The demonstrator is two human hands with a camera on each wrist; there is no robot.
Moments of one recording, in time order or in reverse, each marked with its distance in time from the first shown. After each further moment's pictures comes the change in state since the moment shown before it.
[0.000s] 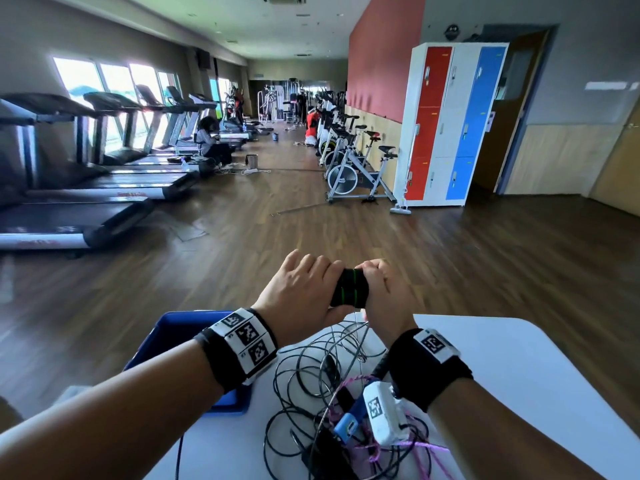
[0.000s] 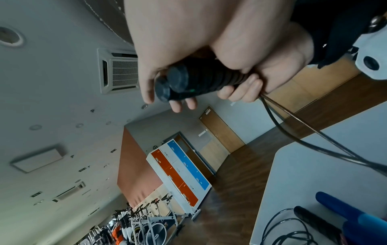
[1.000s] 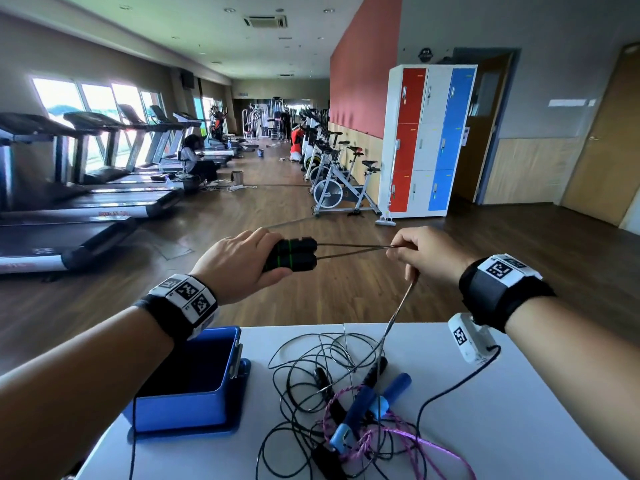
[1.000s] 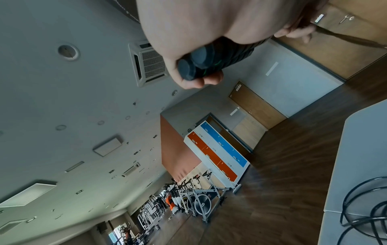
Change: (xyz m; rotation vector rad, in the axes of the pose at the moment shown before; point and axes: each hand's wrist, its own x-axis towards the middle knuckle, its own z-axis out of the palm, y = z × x) left_hand 0.010 -0.098 -0.025 -0.033 -0.018 -0.015; right_hand 0.093 -0.054 -0.106 -0.615 -0.469 -0.137
